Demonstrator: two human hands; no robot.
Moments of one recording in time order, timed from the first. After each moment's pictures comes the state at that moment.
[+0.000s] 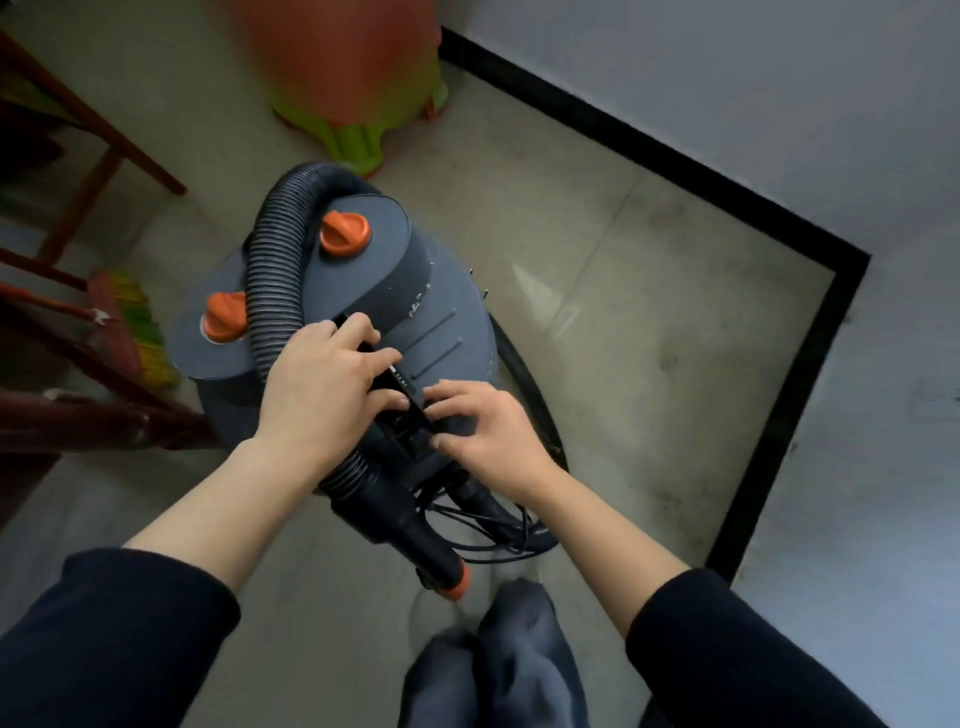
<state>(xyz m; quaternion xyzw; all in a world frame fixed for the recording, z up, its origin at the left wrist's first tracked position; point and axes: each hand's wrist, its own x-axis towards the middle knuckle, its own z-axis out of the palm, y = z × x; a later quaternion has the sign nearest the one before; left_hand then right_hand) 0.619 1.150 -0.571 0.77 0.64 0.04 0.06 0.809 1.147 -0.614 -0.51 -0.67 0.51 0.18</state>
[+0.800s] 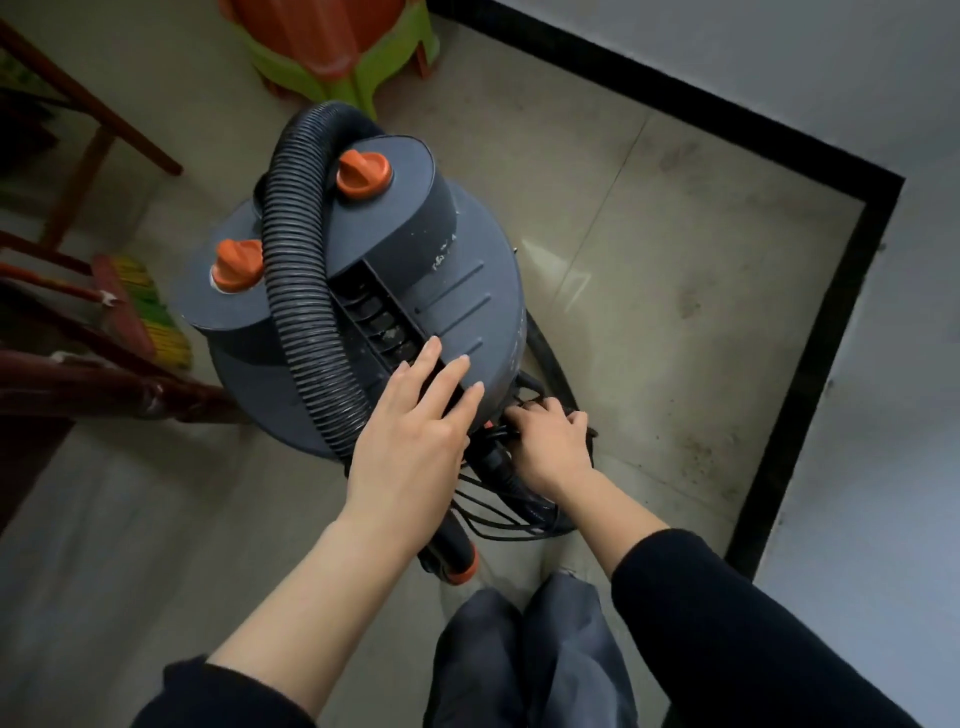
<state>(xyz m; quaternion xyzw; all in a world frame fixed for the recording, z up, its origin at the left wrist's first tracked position) 0.679 1.042 -0.601 0.80 0.60 0.01 0.05 0.834 1.072 -0.690 -0.61 -0.72 0.32 -0.13</state>
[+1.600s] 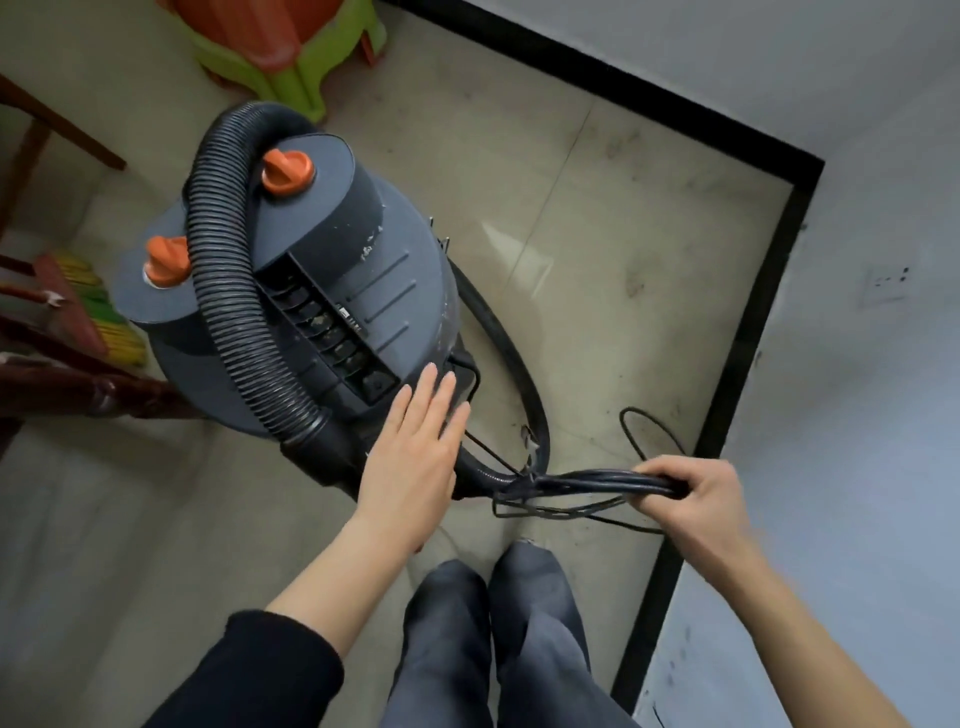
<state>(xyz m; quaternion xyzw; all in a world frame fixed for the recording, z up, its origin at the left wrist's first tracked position) 0.736 1.011 -0.617 0.81 0.57 -0.07 0.08 1.003 0.989 -0.575 -0.68 -0.51 0.47 0.23</state>
